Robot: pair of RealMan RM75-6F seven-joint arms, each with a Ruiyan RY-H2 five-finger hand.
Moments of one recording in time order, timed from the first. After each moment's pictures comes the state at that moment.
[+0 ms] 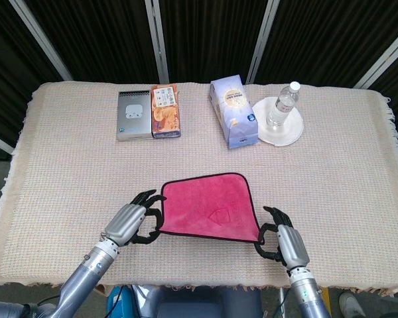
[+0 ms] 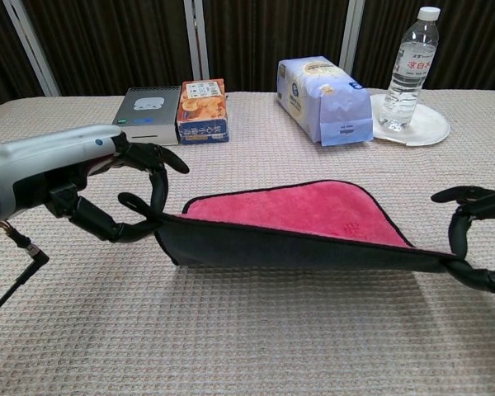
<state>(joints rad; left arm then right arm) -0.62 -1.45 -0.01 -2.01 1.13 1.19 0.23 0.26 -1.47 -0.03 -1.96 -1.21 1.36 -0.12</state>
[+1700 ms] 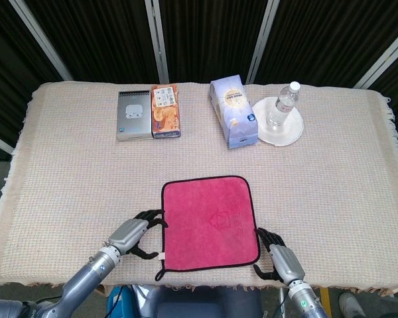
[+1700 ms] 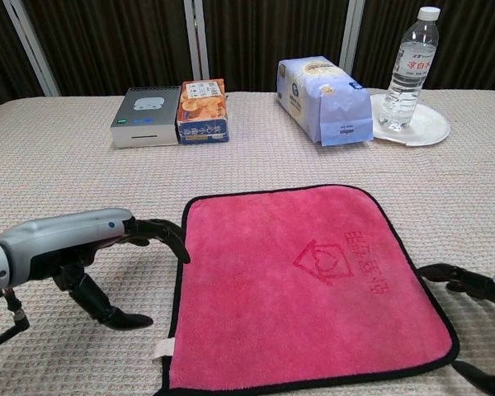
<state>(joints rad) -0.61 -1.45 -0.01 -1.93 1.03 0.95 0.18 0.25 -1.42 -0.08 -1.91 -1.20 1.13 -0.13</state>
